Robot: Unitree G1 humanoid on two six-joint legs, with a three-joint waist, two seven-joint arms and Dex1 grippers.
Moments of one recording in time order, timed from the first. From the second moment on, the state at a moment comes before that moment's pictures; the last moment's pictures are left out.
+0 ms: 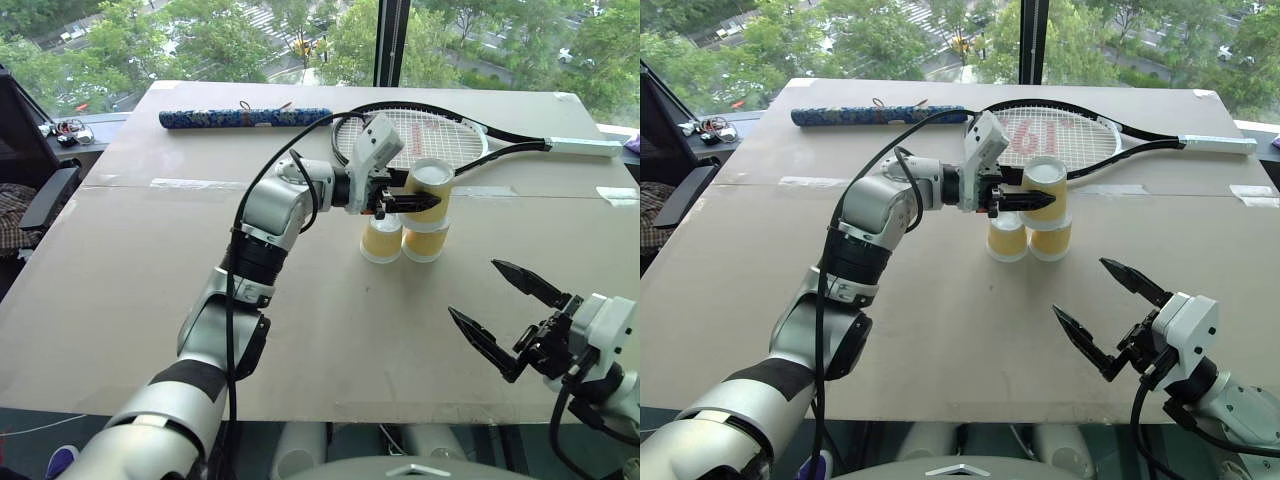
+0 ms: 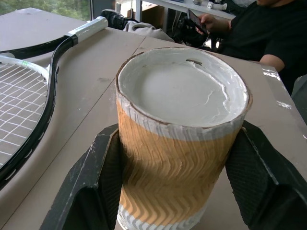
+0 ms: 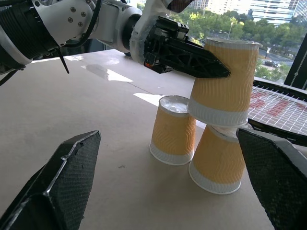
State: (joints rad) left arm -1.01 0.27 -0.23 0.31 -0.32 0.60 -1.02; right arm 0.49 -0.50 -0.23 -0.84 0.55 0.15 0.63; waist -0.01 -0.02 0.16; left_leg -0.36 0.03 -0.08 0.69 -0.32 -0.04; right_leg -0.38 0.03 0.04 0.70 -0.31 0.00
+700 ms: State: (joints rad) left arm -0.97 0.29 -0.22 0.24 -0.32 0.64 -0.97; right arm 0.58 -0.53 -0.51 -0.72 0.68 0.10 0.76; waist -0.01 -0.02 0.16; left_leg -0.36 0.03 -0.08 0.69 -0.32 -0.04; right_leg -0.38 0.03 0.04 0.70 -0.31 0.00
